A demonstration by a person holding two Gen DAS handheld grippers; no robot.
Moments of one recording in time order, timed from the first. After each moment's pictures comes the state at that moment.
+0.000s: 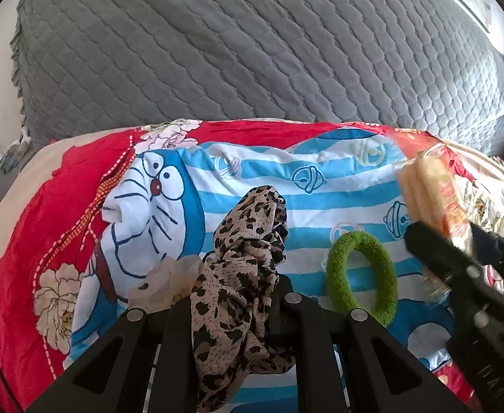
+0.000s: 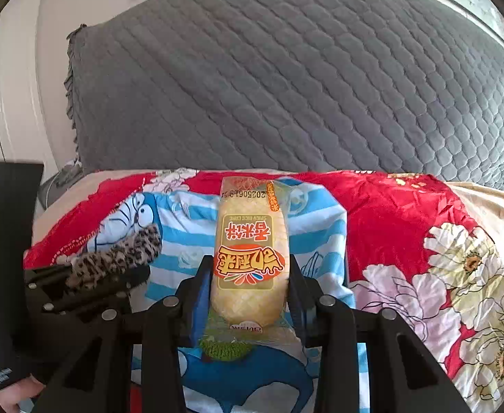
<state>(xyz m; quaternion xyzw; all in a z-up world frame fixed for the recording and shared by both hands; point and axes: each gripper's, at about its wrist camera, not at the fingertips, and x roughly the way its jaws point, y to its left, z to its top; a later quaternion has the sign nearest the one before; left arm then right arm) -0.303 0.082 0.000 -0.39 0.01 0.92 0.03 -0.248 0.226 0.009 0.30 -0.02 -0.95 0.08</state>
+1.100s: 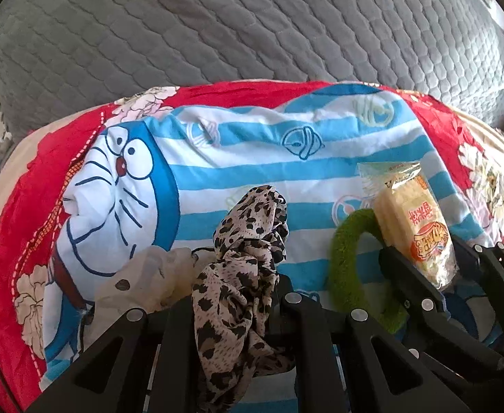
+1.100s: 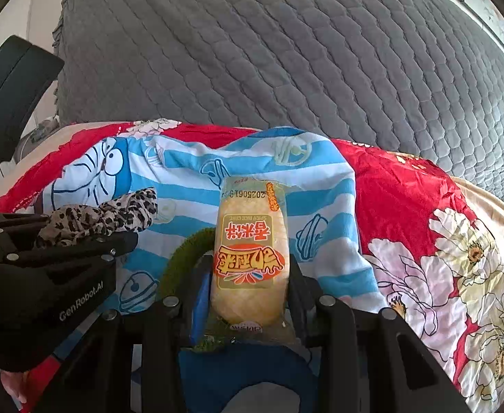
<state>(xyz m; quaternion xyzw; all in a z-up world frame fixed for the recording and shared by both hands) -0.328 0.096 -0.032 -0.46 0.03 0.89 0.05 -0.267 0.217 -0.037 0.36 0.05 -0.93 0.05</state>
